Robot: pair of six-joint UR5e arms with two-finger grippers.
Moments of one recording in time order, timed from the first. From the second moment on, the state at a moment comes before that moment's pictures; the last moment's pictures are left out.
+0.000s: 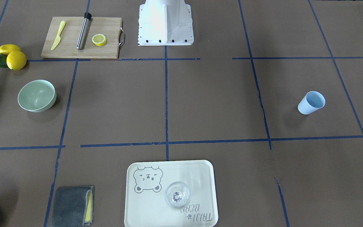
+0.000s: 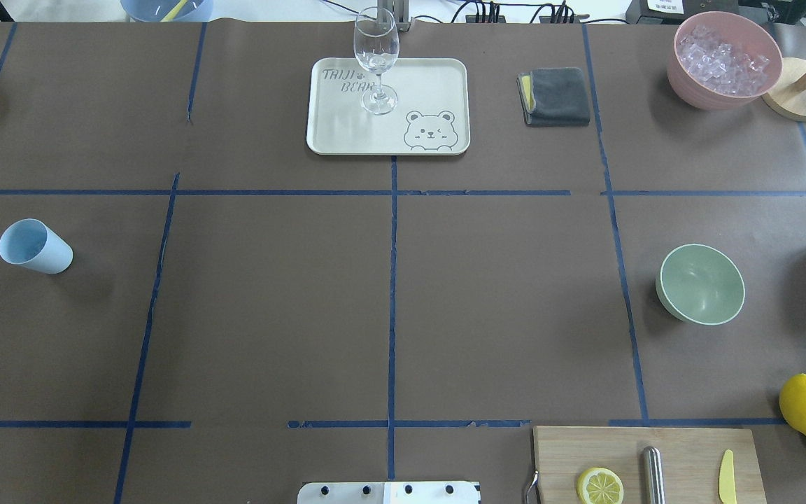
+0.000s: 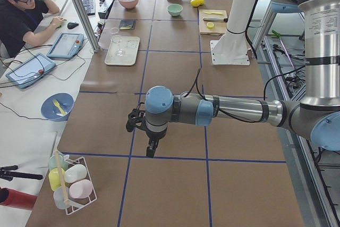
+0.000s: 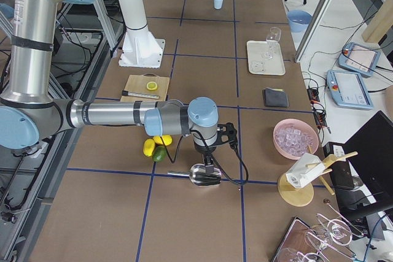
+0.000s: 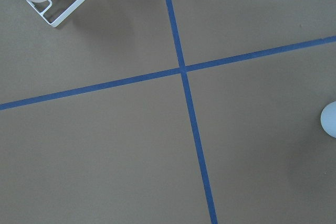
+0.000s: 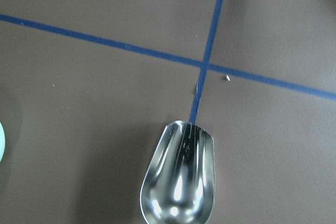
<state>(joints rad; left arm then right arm) -1.62 -1.43 -1.80 -1.61 -2.33 0.14 1.56 -1.74 1.82 -1.45 2.34 -0.10</state>
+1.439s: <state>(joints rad) -1.62 -1.43 -1.80 -1.61 -2.33 0.14 1.05 -1.63 1.77 -0.96 2.20 0.43</state>
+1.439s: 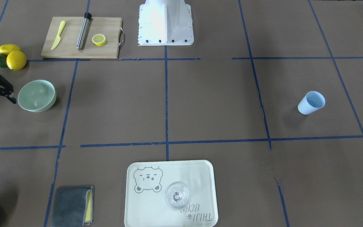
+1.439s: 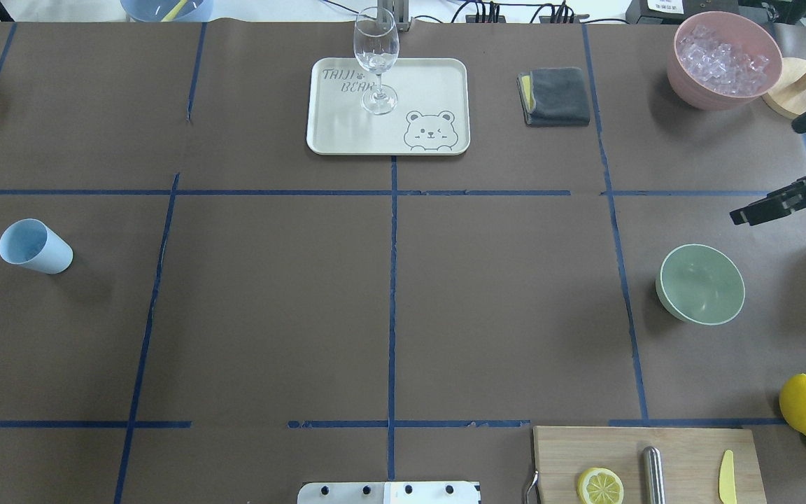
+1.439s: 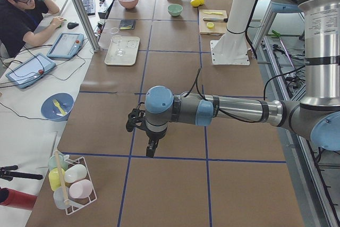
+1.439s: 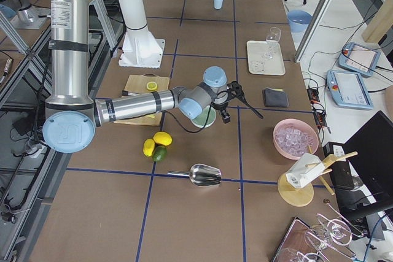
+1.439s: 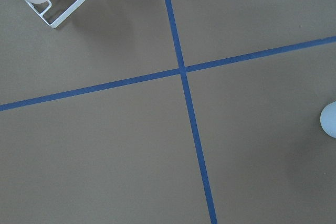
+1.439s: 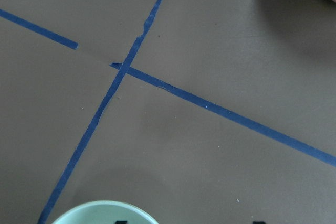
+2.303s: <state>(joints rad) -1.62 -1.43 -1.80 -1.61 -2.33 0.14 0.93 -1.70 1.70 -0.83 2.15 0.44</state>
